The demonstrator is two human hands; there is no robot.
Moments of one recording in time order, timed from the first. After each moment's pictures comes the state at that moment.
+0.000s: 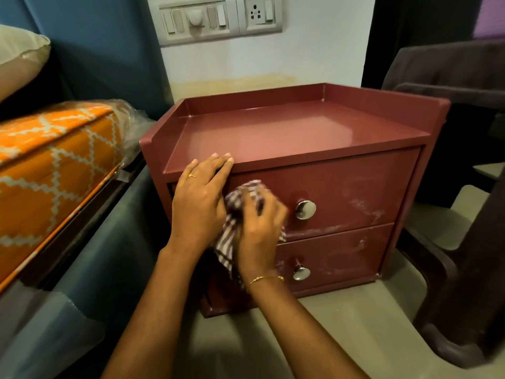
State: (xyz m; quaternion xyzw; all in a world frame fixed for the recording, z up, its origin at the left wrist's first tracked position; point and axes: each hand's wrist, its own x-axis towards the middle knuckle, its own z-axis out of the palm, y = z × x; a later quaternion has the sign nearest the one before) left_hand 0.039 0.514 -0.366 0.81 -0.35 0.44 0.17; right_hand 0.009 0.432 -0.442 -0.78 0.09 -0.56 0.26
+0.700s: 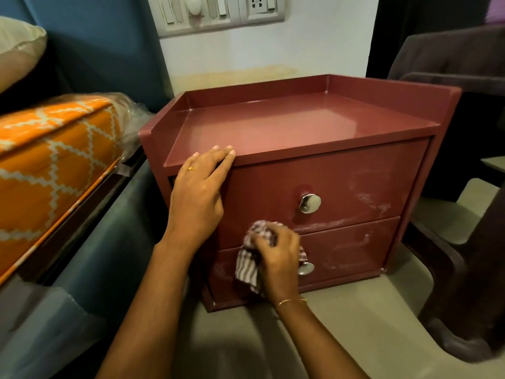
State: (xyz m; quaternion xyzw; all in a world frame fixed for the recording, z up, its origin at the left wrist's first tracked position) left_hand 0.043 0.519 -0.365 0.82 -0.37 0.42 0.14; right_hand -0.007 0.401 -0.514 -0.83 0.06 -0.51 0.23
